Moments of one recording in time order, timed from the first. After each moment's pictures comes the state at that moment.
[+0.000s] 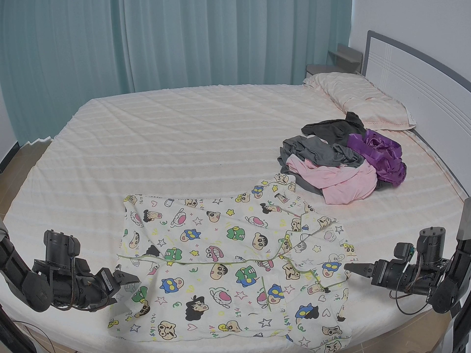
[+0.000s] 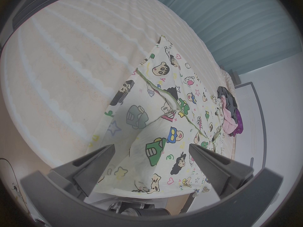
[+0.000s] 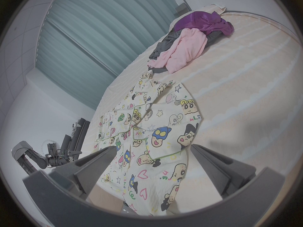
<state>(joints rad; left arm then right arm) -0.05 1.76 -0.20 -0.65 -0.28 -0.76 0.14 1.99 -0.02 -1.39 0.37 0.53</state>
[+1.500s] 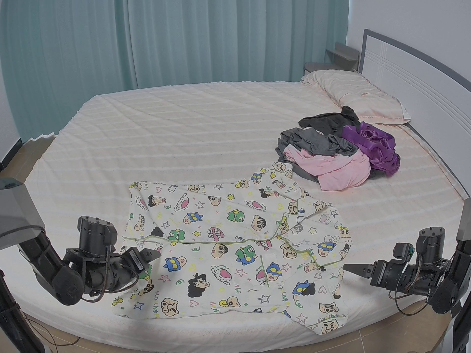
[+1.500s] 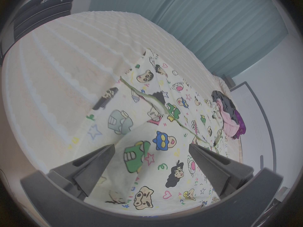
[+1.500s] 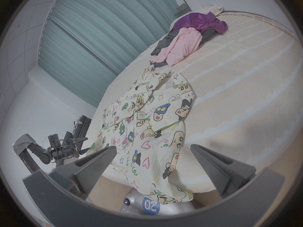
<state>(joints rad) -0.25 1.93 -0.36 -0.82 -0.01 -0.83 0.15 1.99 -0.02 -1.39 0.37 0.53</state>
